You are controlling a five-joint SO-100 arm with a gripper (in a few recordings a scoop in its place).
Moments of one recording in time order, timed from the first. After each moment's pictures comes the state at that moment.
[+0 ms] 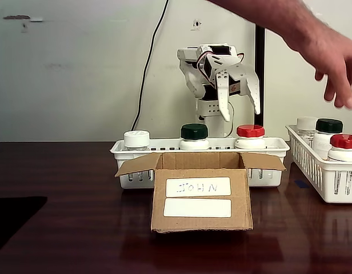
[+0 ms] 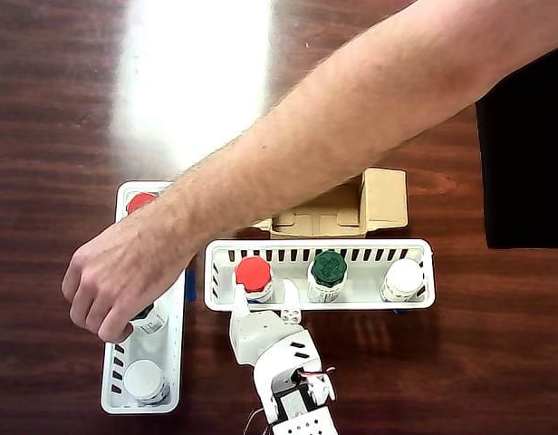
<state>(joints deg) -13.0 163.5 152.9 30.8 106.3</state>
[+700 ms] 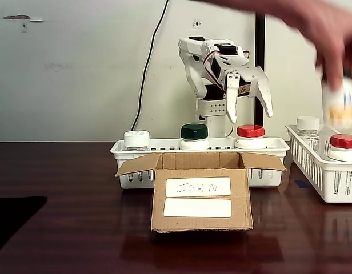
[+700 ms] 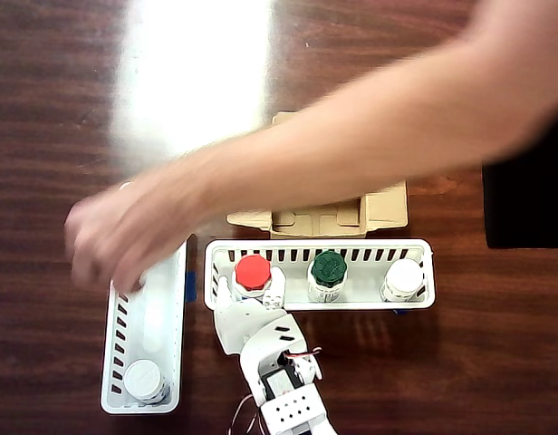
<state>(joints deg) -16.9 146.1 146.4 22.7 102.2</state>
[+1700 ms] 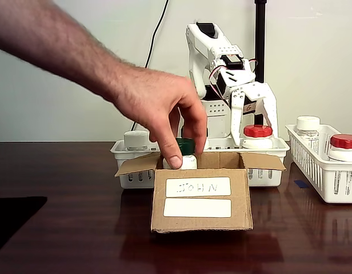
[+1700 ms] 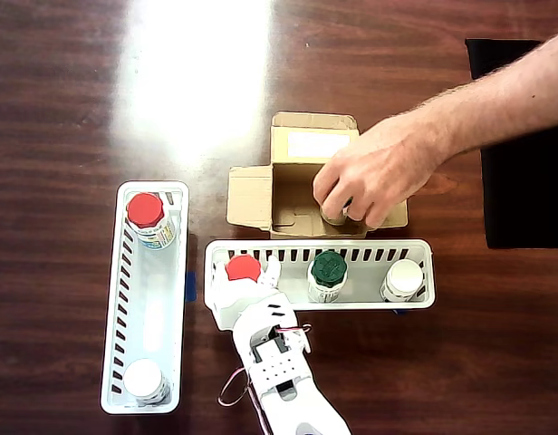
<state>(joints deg) -15.3 123.8 143.0 5.8 105.7</state>
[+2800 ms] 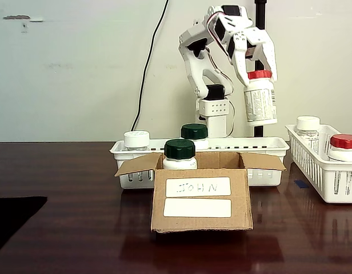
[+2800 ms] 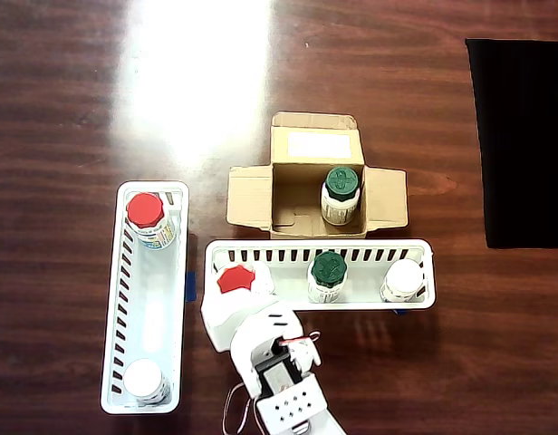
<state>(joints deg) -17.3 140.3 112.3 54.8 99.5</state>
